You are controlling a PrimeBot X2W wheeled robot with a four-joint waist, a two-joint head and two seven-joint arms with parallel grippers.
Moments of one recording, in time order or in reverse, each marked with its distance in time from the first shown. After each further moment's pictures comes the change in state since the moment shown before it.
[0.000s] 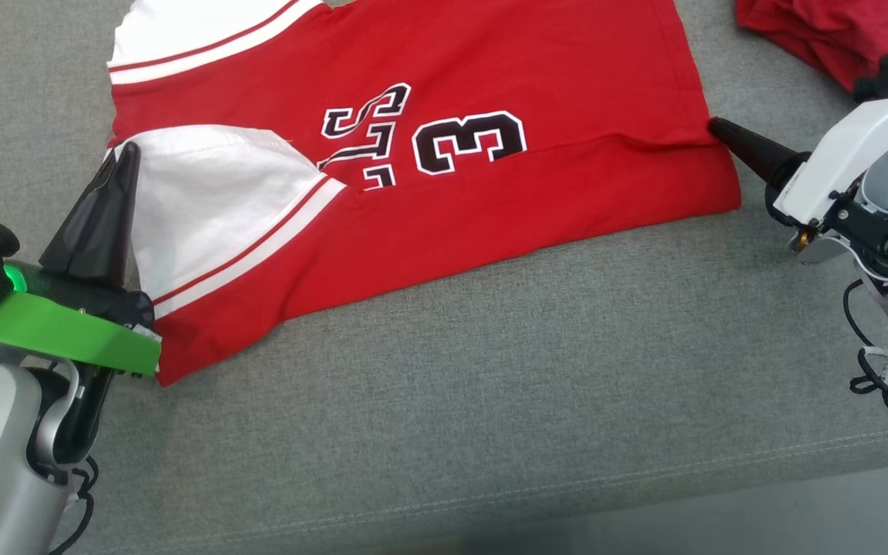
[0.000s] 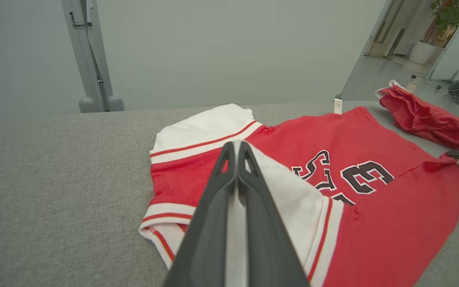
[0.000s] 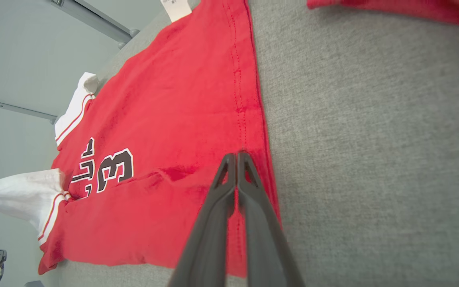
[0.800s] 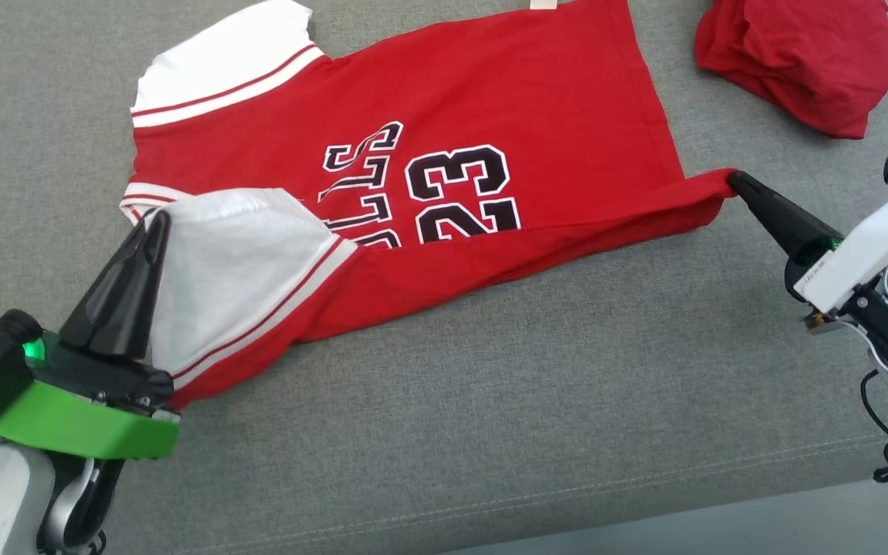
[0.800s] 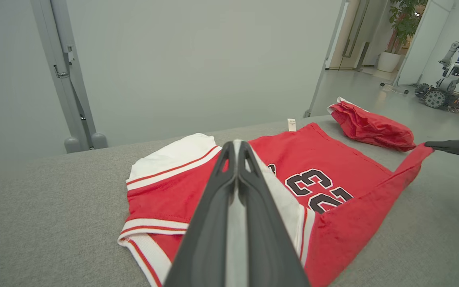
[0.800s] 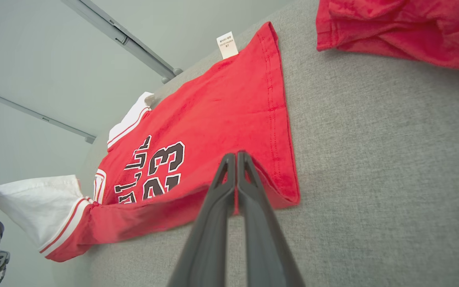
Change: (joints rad) left arm 0.212 0.004 0.064 -0.227 0.085 0.000 0.001; right arm 0.261 -0.092 -0.055 -0.257 -0.005 0.029 -0.198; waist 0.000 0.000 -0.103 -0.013
